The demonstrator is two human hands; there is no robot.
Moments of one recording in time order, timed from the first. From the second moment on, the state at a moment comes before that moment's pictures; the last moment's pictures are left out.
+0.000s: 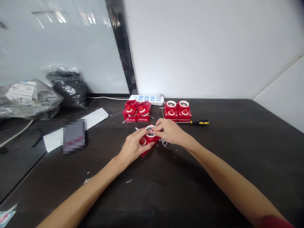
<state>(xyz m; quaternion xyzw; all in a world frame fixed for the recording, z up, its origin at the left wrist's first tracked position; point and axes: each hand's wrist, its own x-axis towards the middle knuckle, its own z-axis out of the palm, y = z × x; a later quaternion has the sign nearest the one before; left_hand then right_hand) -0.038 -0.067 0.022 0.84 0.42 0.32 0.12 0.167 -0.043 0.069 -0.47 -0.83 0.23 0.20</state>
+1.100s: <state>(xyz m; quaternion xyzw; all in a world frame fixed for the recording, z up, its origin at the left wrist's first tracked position) -0.037 -0.073 0.021 0.85 0.43 0.30 0.06 0.177 -0.036 0.058 -0.43 -0.80 0.26 0.32</state>
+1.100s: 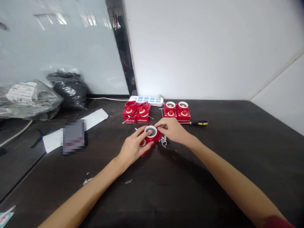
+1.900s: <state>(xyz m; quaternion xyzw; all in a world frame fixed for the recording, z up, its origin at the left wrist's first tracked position) -0.037 -0.072 0.014 0.88 0.39 0.27 -0.05 0.186 -0.036 0.066 -0.44 -0.81 0.29 0.28</state>
